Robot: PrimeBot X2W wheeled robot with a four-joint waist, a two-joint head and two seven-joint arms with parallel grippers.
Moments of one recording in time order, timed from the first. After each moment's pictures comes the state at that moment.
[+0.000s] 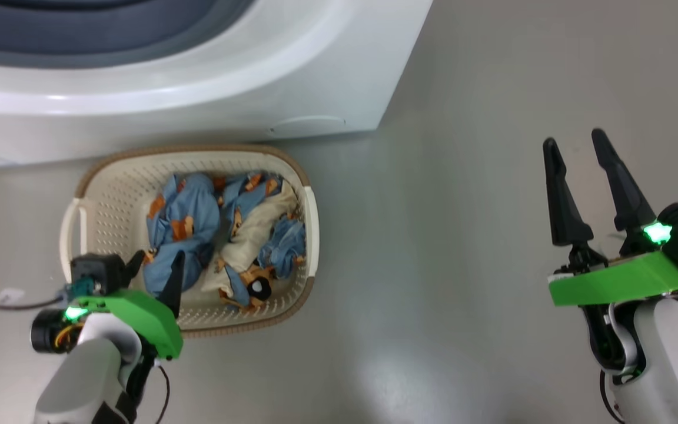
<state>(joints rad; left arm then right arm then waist) -0.69 0.18 -0.31 1.14 -0.41 -0.13 -0.24 -0.31 -0.16 0.10 0.11 0.37 0.13 -0.25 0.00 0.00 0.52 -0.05</state>
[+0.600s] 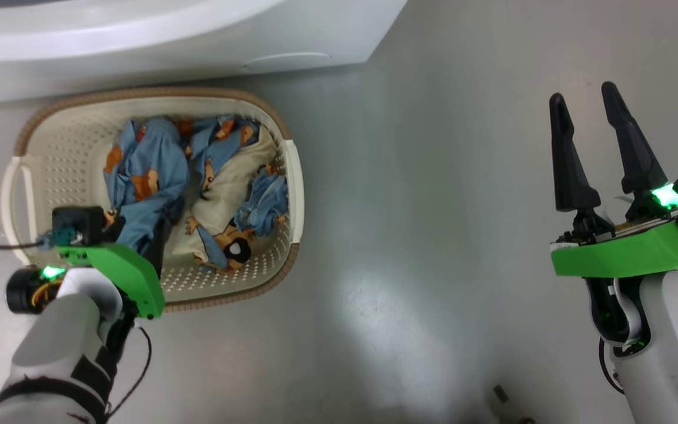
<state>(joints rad) -0.87 0.21 -0.40 1.27 -0.48 -0.13 -0.16 -0.40 -0.16 0.10 0.07 0.36 0.13 -0.25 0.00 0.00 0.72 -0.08</state>
